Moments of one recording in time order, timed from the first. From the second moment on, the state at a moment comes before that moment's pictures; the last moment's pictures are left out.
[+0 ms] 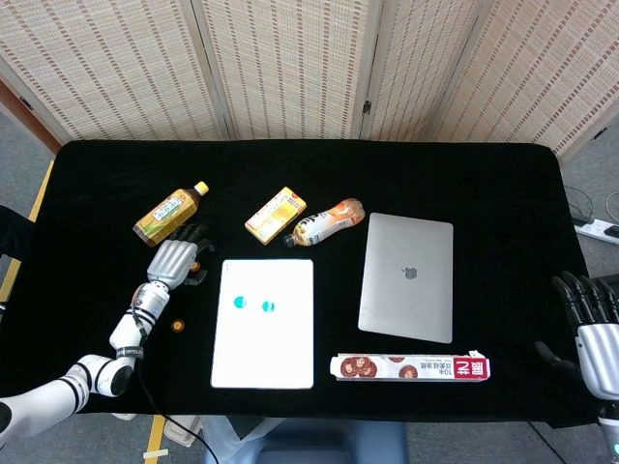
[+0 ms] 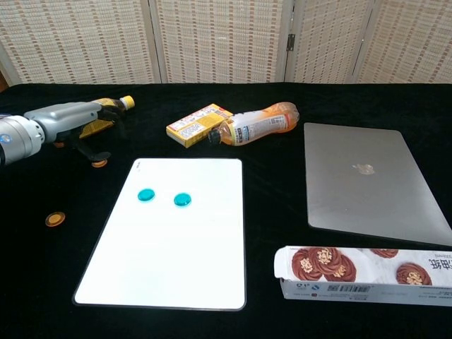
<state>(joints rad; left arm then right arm) -0.75 -1.62 -0.18 -1.01 1.22 0.81 0.01 0.01 -1.10 0.06 -1.56 -1.58 1.61 0.02</state>
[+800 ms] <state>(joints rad) -0.75 -1.72 -0.15 -0.79 1.24 0.75 -0.08 0.00 -1.10 0.06 -1.58 -1.58 1.61 0.00</state>
